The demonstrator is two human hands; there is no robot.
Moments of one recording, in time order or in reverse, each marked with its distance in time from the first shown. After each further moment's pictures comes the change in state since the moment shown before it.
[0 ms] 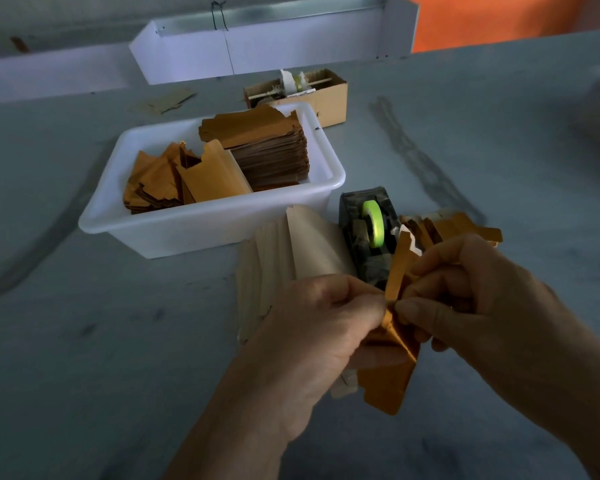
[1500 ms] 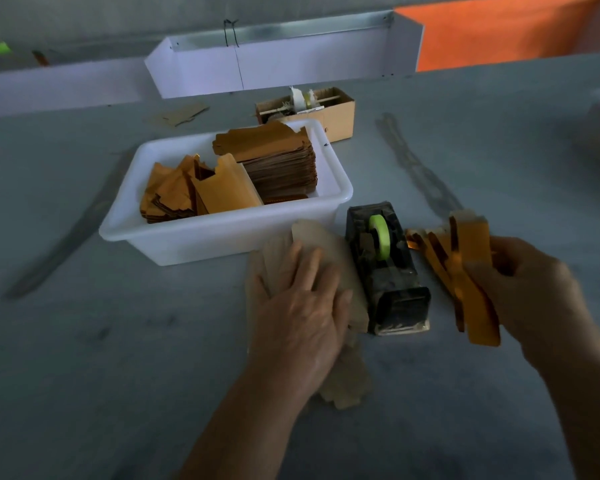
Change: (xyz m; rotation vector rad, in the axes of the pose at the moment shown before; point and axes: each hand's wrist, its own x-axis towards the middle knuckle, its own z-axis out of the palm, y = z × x) left_hand 0.035 -0.031 -0.027 1.543 0.345 0.220; right_hand 0.041 0.053 -0.021 -0.110 0.407 0.263
